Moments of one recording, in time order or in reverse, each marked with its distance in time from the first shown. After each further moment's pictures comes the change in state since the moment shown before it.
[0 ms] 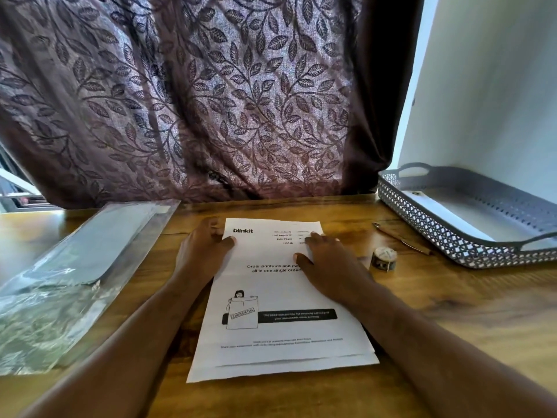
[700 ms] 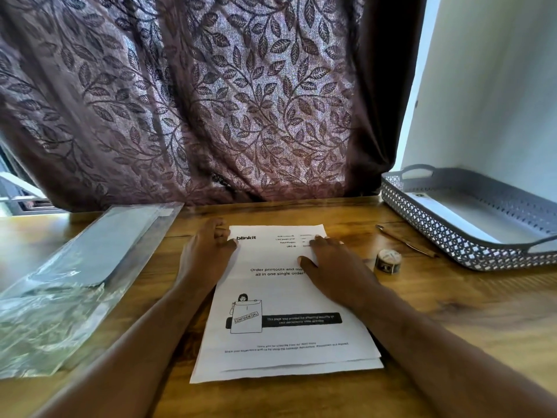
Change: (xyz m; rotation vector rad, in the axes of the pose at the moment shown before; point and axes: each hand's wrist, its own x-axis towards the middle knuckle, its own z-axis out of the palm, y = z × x) left_hand -0.006 0.003 -0.002 0.016 0.038 0.083; right_hand -0.006 -0.001 -0.007 0.029 -0.019 0.019
